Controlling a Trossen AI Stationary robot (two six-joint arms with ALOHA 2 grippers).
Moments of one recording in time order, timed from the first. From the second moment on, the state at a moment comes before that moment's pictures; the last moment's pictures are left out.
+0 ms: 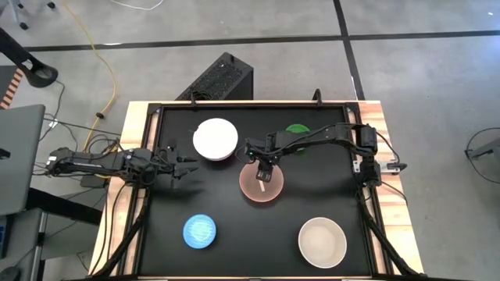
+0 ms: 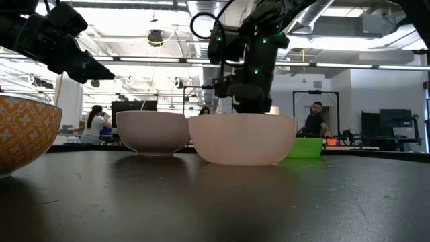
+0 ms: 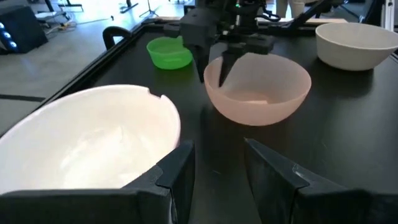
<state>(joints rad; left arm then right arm) -0.06 0.30 0.22 -0.15 -0.25 -0.04 -0.12 1.94 1.43 -0.79 0.05 0.16</state>
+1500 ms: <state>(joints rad) -0.06 0.12 0.33 -0.28 -0.55 -0.09 -0.38 2.12 1.97 -0.49 -0.07 0.42</state>
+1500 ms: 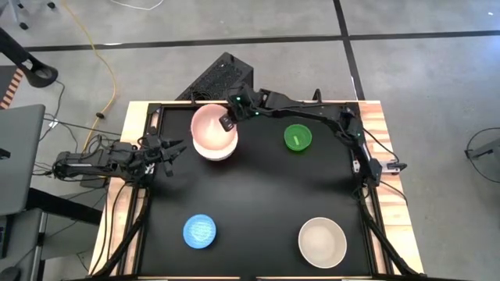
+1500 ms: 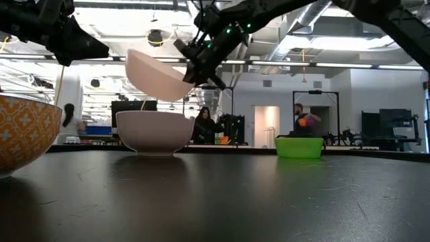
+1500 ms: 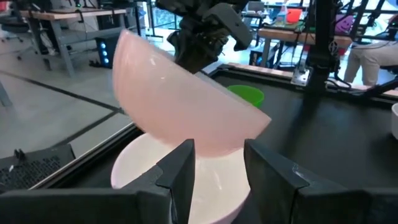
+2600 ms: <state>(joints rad) -0.06 0.12 0.32 -0.30 -0.50 -0.09 -0.37 2.28 2.07 -0.52 -0.02 0.38</state>
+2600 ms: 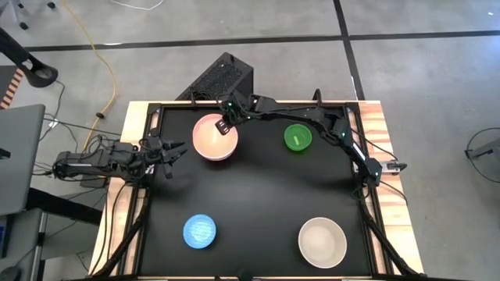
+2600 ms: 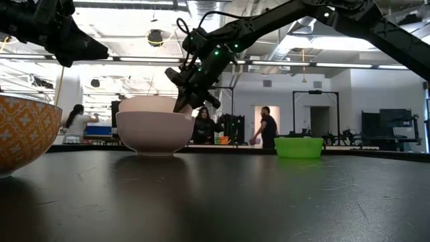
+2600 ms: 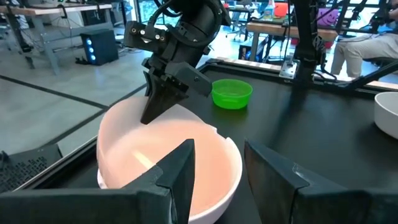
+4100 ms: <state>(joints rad) -0.06 0.12 0.32 -0.31 -0.49 -0.10 -0.24 2.31 2.22 -0.69 0.50 0.26</state>
